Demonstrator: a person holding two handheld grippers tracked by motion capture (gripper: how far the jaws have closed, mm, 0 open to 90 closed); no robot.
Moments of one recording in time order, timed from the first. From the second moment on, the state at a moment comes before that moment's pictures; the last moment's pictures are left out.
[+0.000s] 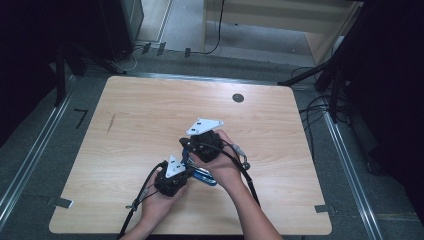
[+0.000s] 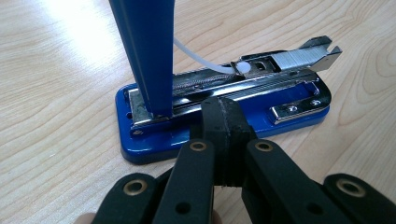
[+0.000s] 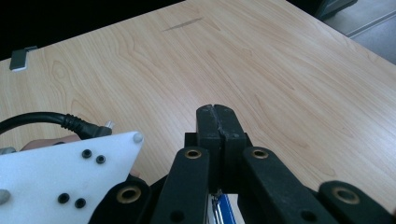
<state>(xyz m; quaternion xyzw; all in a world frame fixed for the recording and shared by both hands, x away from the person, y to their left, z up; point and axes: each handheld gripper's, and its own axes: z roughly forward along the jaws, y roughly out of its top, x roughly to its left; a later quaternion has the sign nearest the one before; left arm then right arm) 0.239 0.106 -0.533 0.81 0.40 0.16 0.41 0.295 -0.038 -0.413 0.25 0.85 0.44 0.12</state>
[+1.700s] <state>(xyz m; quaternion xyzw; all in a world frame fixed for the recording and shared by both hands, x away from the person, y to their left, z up) 0.238 0.107 -0.533 0.81 0.39 0.15 0.41 0.258 -0.123 -0.484 0.33 0.83 0.43 0.12</state>
